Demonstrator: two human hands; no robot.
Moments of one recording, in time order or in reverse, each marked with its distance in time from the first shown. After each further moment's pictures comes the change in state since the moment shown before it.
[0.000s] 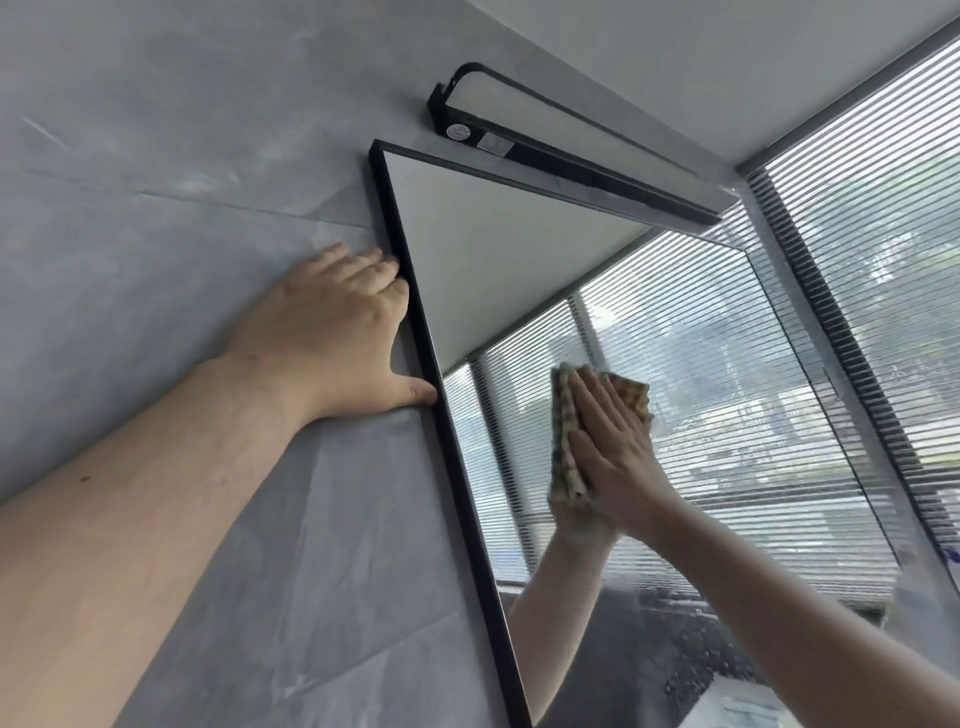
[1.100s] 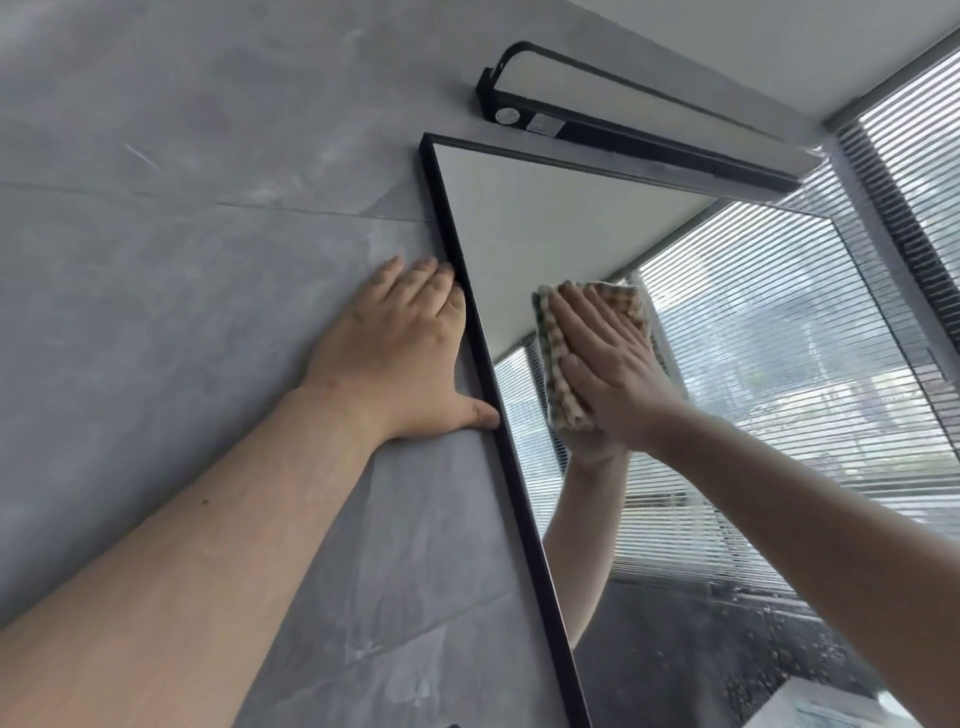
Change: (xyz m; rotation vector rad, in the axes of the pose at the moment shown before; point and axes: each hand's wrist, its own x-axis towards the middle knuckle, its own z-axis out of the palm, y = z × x) left_hand -0.010 0.014 0.008 0.018 -0.085 -0.037; right_hand 0.067 -0.052 -0.014 -0.099 -0.084 -0.256
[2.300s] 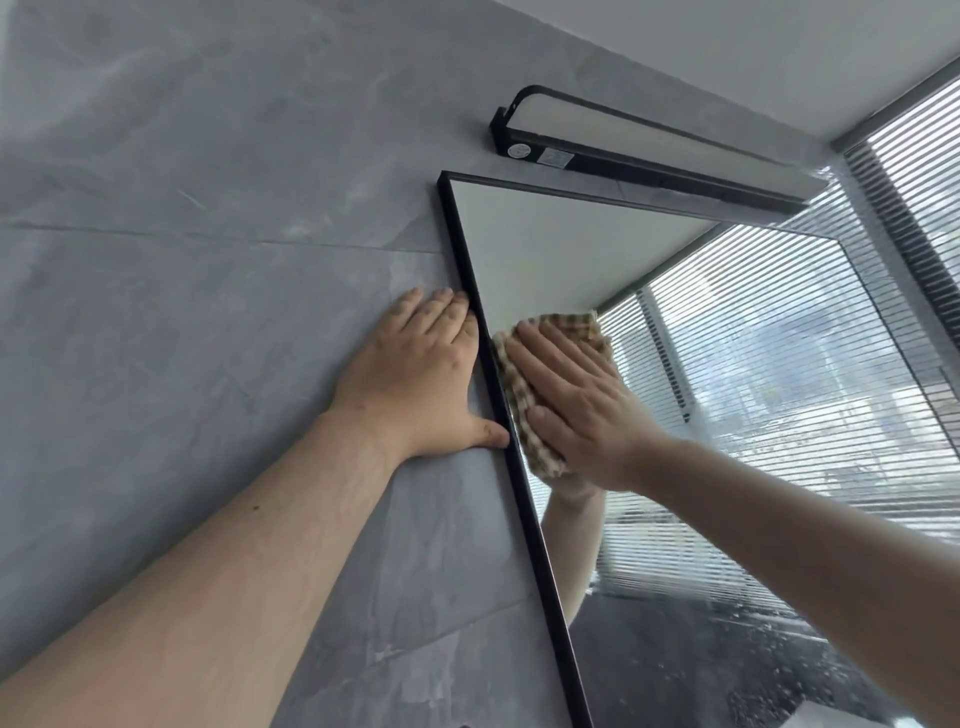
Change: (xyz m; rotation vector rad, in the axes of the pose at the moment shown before) left_hand -0.001 0.000 0.000 -0.052 0.030 0.016; right_hand -0.004 -0.036 -0.008 -0.126 -0.114 -0.205
